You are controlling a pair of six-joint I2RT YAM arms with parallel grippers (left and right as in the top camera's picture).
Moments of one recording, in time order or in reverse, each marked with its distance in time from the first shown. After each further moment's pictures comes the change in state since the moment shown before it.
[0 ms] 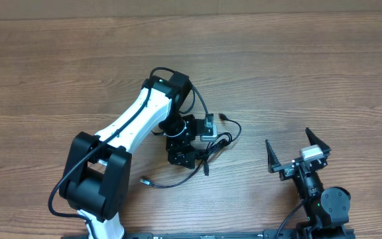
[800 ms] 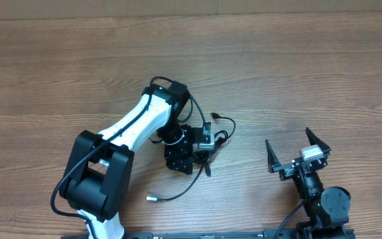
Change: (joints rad) left arm 0.000 0.000 -0.096 0.033 0.014 0.000; right arm 0.000 0.000 0.000 0.000 0.000 0.000
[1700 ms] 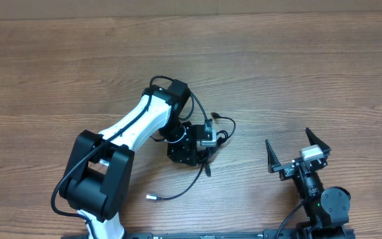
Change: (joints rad) left arm 0.000 0.000 -0.011 0.085 0.041 -0.005; right arm 0.000 0.000 0.000 0.000 0.000 0.001
